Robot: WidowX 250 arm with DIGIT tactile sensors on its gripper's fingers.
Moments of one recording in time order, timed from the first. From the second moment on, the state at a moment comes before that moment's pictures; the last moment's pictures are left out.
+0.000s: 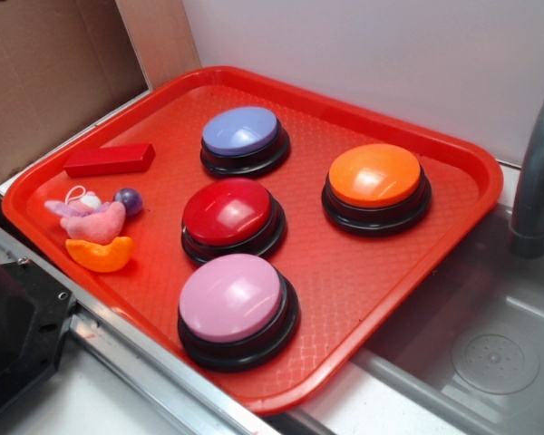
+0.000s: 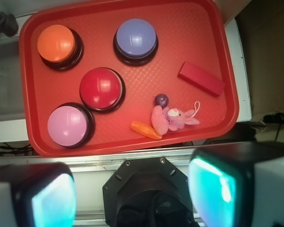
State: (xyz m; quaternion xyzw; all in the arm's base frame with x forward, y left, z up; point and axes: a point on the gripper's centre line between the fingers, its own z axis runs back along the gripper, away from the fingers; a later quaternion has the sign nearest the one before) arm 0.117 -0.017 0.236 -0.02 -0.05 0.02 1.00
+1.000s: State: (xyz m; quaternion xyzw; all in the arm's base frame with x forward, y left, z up) arm 0.152 0.006 0.145 -0.02 -0.13 0.02 0.99
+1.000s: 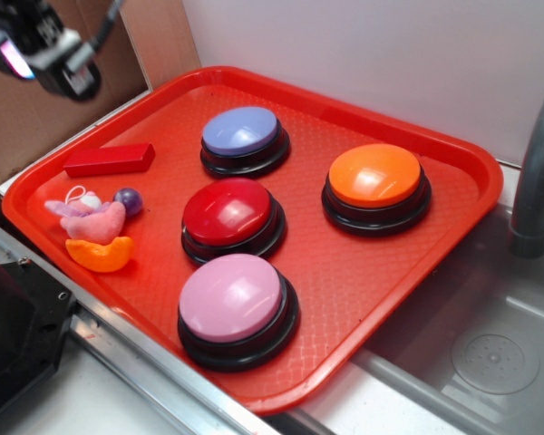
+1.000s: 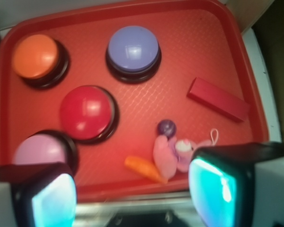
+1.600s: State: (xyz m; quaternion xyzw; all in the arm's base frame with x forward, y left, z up) arm 0.171 0.038 0.063 0.01 -0.12 0.10 0.99
